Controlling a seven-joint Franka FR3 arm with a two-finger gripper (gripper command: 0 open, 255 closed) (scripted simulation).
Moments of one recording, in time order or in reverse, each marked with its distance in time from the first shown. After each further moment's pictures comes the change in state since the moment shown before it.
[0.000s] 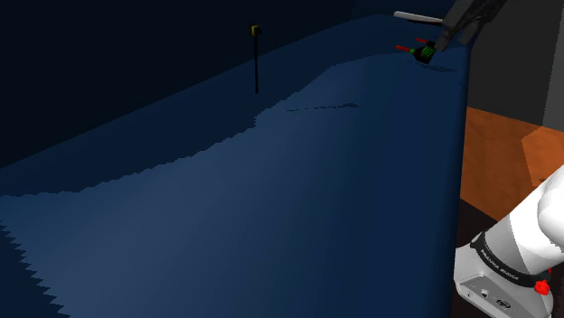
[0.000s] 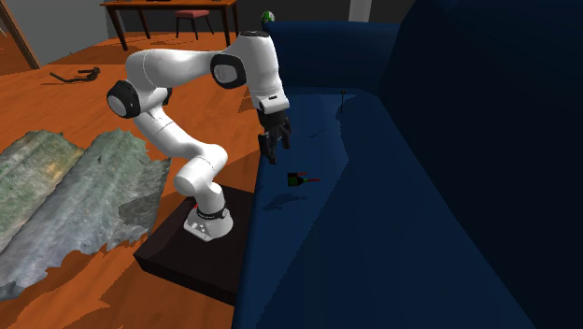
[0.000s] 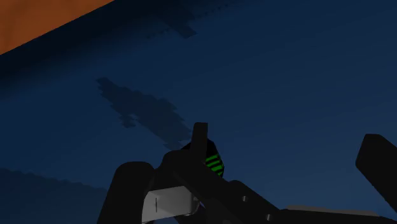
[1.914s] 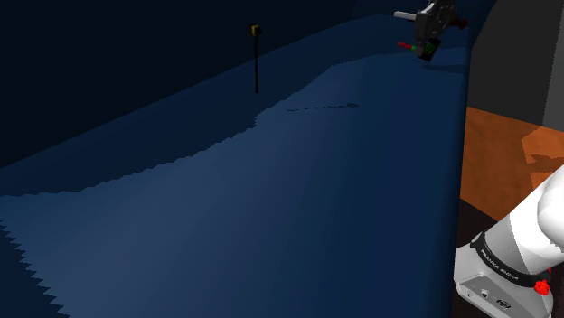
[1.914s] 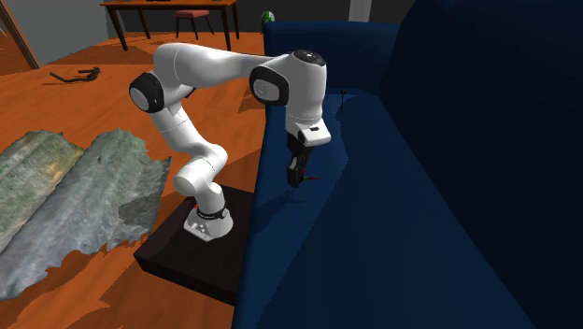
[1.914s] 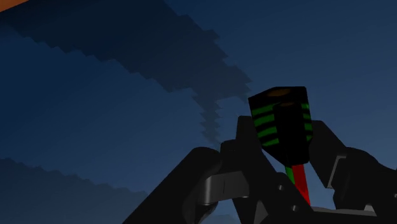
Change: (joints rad) arm 0.000 0.415 -0.094 0.286 -0.026 -0.110 -0.150
